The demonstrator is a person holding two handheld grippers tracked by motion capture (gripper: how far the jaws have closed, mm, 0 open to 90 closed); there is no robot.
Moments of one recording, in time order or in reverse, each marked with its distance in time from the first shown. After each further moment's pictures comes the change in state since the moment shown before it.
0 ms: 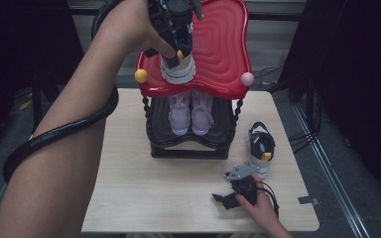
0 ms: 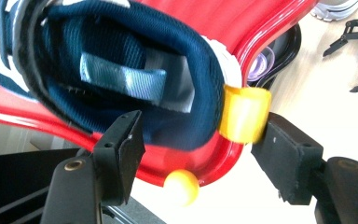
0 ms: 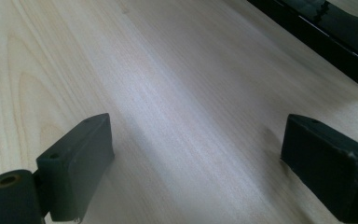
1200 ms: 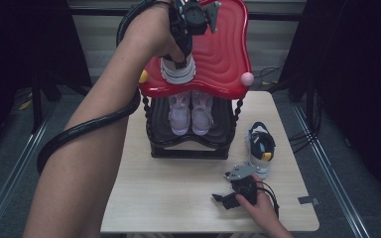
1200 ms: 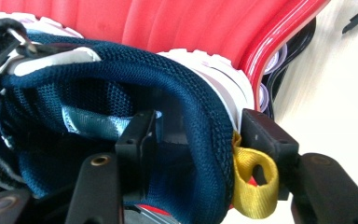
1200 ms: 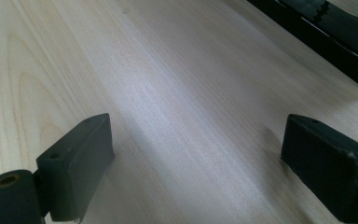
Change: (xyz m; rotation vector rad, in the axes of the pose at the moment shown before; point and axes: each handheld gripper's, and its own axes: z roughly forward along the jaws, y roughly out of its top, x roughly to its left) left arm -0.003 0.027 0.029 0.062 0.029 0.138; right arm 0.000 0.000 0.000 -0.001 0.003 0.000
